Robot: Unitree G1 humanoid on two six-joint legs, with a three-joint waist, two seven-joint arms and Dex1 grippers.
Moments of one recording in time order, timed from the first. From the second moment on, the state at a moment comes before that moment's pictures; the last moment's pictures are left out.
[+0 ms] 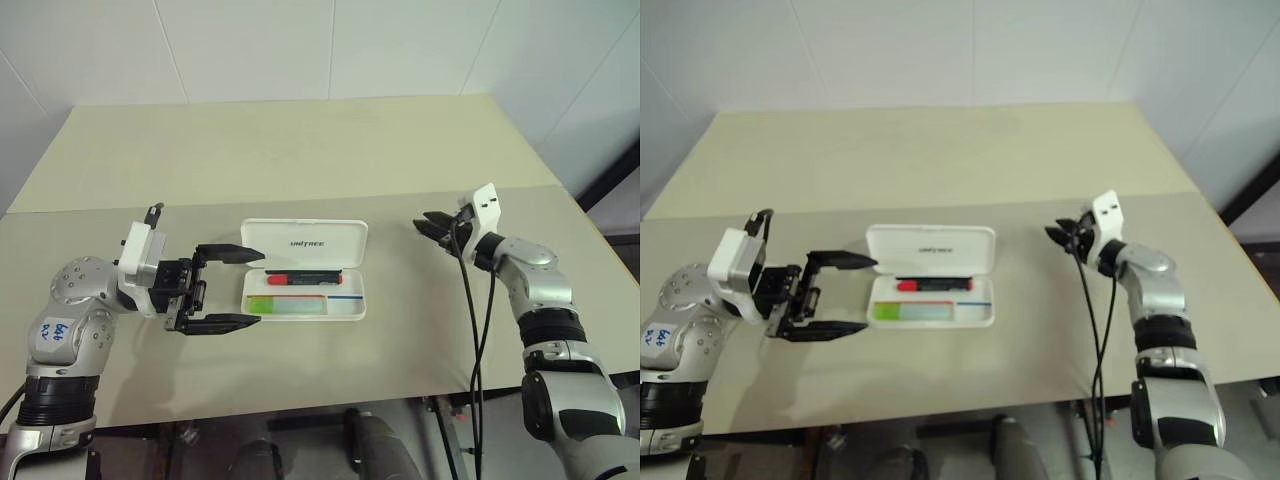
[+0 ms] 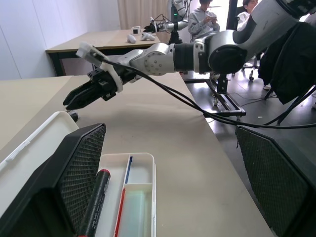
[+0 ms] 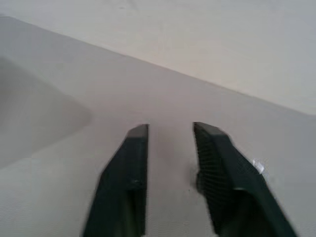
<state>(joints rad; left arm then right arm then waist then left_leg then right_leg) -0.35 0.71 0.19 -0.11 -0.70 0.25 -1.39 -0.80 -0.50 -0.12 0.77 0.19 0.11 0.82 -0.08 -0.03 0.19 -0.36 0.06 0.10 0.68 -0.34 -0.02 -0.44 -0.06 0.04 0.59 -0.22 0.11</state>
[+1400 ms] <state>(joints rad) -0.33 0.72 0.20 -0.15 -0.70 0.27 -1.36 -1.01 -0.49 -0.13 1.26 0.07 -0.03 0.72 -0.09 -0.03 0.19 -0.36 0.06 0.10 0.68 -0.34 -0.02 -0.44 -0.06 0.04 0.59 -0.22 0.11</state>
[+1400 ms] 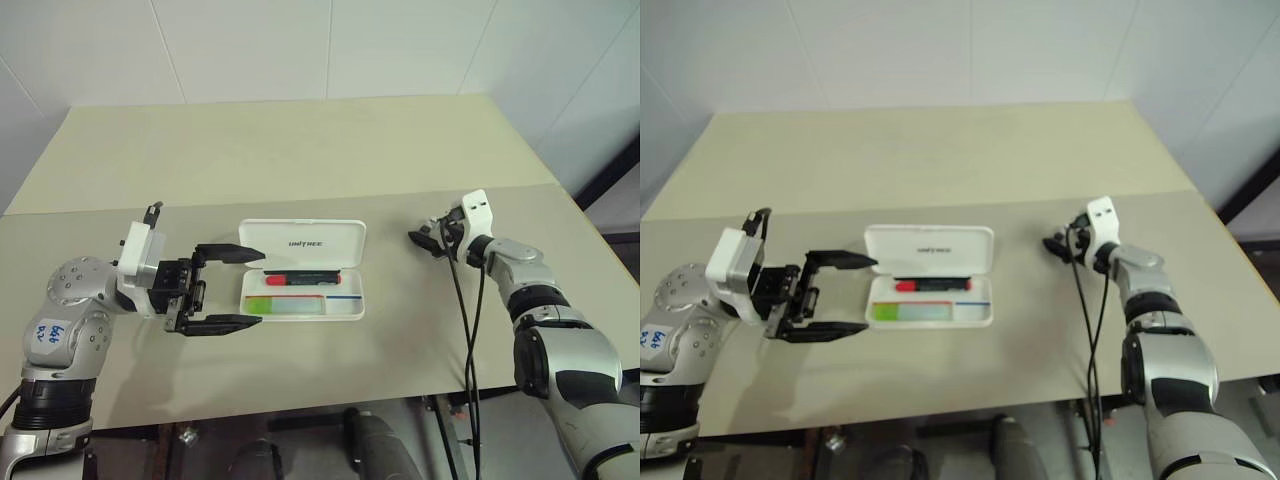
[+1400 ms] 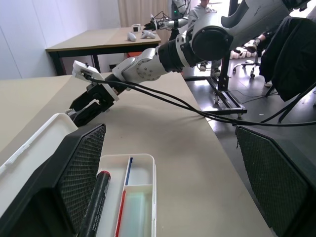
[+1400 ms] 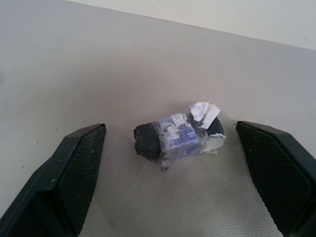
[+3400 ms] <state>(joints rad) -0.43 0.83 -0.01 0.18 -0.83 0.15 -1.50 -0.33 -0.46 -0.01 -0.66 0.60 1.03 0.58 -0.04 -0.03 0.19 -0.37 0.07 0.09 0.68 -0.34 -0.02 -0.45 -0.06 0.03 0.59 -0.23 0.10</state>
